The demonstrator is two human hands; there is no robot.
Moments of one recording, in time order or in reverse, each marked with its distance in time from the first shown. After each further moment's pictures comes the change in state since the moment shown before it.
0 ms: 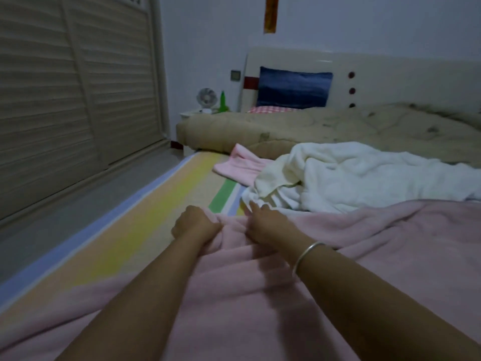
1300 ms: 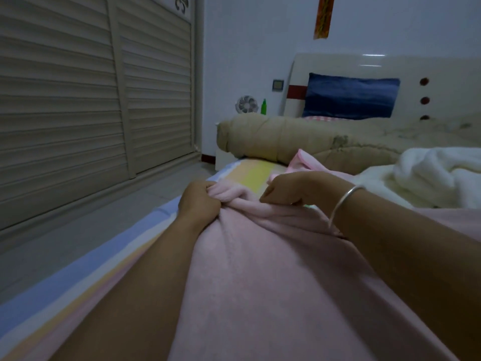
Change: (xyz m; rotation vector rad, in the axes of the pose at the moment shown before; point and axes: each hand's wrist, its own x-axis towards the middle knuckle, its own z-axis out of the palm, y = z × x) left_hand 0.227 -0.058 0.003 -0.589 0.226 0.492; right_hand 0.228 -0.077 0.010 0.108 -0.411 -0.013
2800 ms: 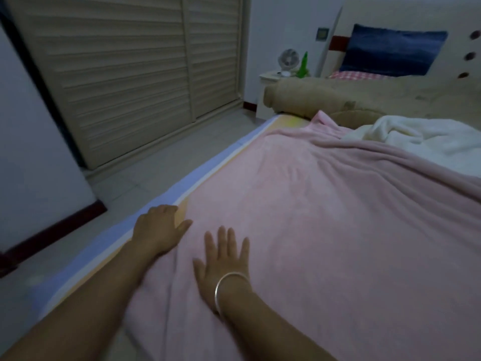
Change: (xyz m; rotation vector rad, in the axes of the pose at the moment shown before) left_hand -0.376 0.059 -0.282 0.960 -0.290 -0.308; right_hand -0.452 -0.210 0.227 -0.016 0.066 -0.268
